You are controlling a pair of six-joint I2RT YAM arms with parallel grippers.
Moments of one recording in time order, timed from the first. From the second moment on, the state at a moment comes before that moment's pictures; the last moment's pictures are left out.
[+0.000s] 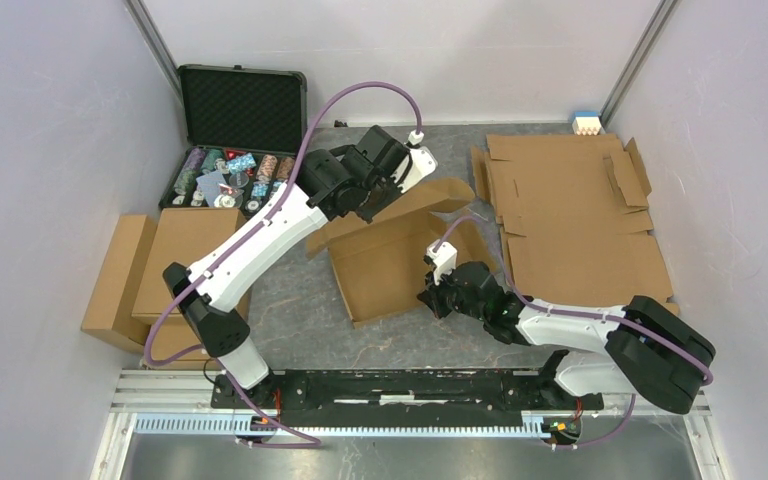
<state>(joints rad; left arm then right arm) -0.84 1.67 1.91 -1.18 -0.28 0.29 0.89 1.28 0.37 0.40 -0.03 0.21</state>
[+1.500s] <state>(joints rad) -0.64 1.62 1.79 -0.73 -0.46 0.16 0.89 1.28 0.45 0.30 -0.02 0.18</state>
